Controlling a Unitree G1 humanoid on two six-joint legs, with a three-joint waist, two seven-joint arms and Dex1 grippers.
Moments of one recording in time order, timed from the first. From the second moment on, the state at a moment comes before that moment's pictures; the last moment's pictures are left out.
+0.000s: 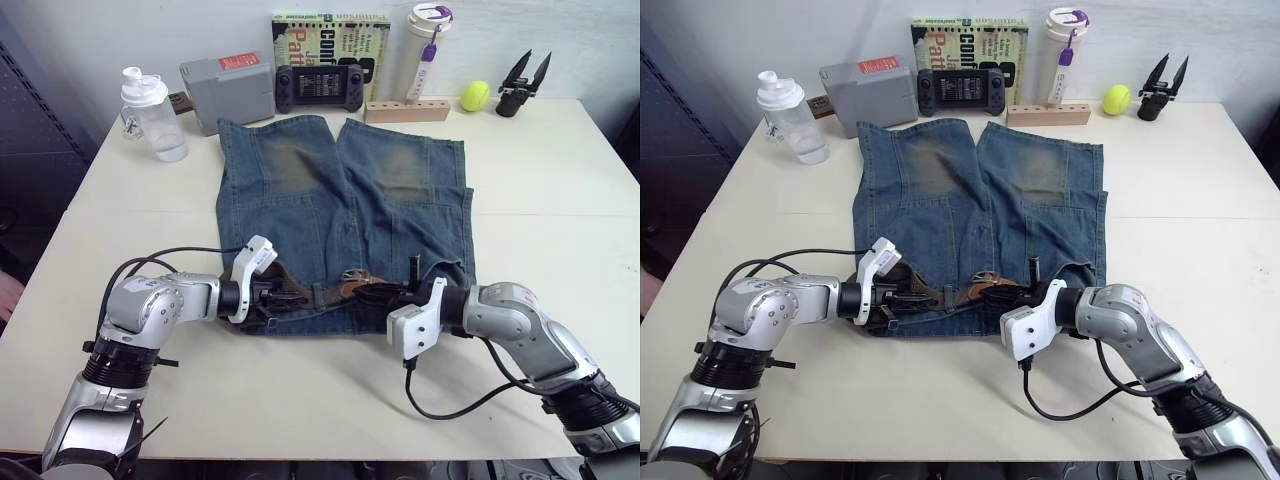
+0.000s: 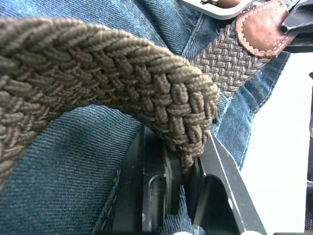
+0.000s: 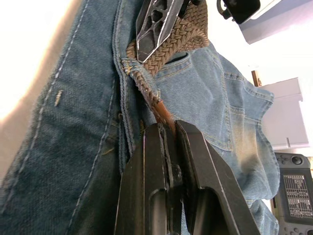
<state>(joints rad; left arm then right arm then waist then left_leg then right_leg) -0.54 0.59 -0.10 -0.11 -0.75 1.21 -0.58 -0.36 -0.73 0.28 -0.13 -0.28 -0.50 0.78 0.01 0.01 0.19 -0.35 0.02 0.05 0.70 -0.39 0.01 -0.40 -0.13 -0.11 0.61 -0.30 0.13</state>
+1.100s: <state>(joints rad) -0.48 0.81 0.39 -0.11 -1.08 1.15 -0.81 -0.30 -0.71 0.25 -0.16 -0.32 -0.46 0.71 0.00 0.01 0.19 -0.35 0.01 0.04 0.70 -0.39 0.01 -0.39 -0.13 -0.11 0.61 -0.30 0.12</state>
